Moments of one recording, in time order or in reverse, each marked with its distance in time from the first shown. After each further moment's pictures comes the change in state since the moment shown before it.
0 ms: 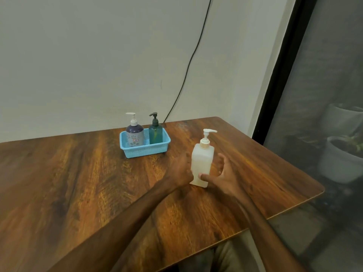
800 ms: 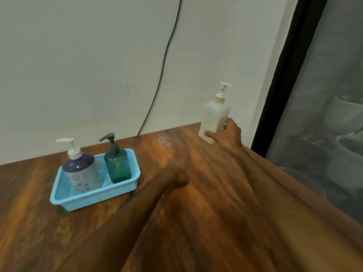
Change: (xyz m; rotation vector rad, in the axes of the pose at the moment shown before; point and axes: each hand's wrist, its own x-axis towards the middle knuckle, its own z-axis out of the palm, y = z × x) left_hand 0.244 -0.001 0.040 0.395 -0.337 0.045; right_hand 0.320 -0.018 -0.039 -0.055 0.281 -0.122
